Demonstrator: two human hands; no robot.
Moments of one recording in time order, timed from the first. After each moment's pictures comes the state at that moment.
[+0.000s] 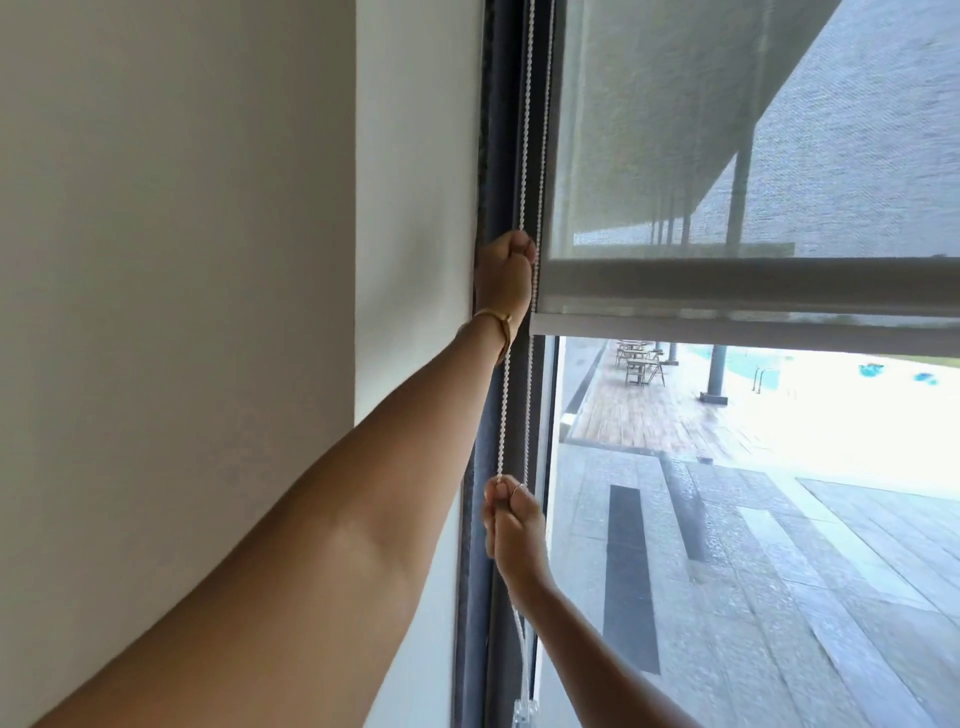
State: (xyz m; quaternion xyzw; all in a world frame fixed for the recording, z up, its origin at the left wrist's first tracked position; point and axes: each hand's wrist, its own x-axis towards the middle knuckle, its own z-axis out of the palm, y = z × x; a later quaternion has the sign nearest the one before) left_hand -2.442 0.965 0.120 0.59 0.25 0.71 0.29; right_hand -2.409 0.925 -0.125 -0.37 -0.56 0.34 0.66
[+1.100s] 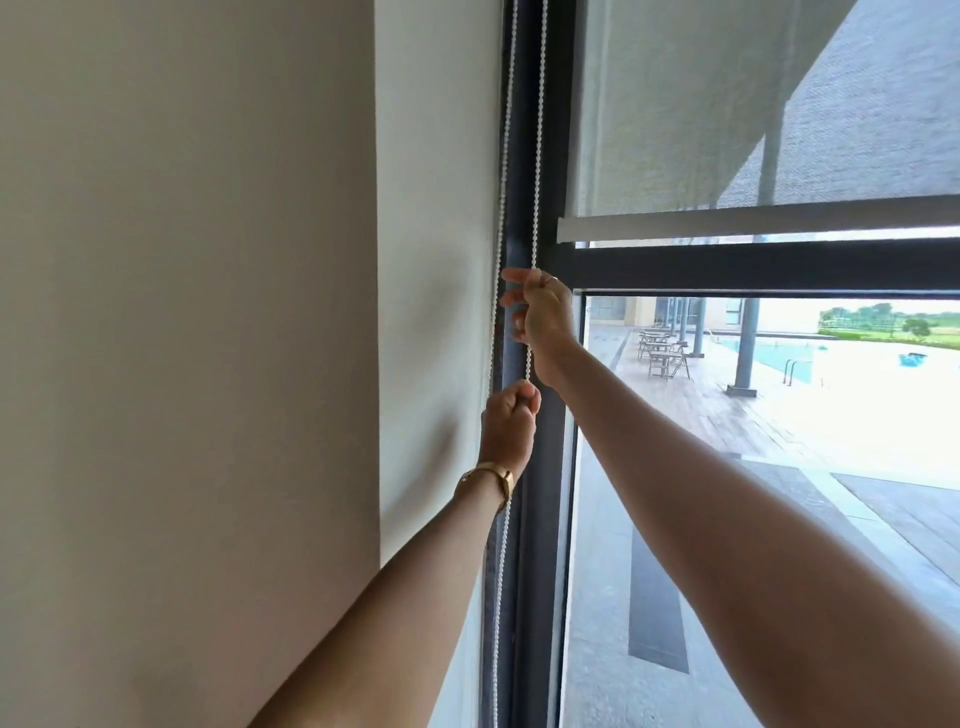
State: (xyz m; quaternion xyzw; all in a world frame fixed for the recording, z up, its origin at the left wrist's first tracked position) left_hand -2.452 0.984 -0.037 0.57 0.34 0.66 0.34; right_hand -2.414 0.966 0.079 -0.34 -0.56 0.31 0.69
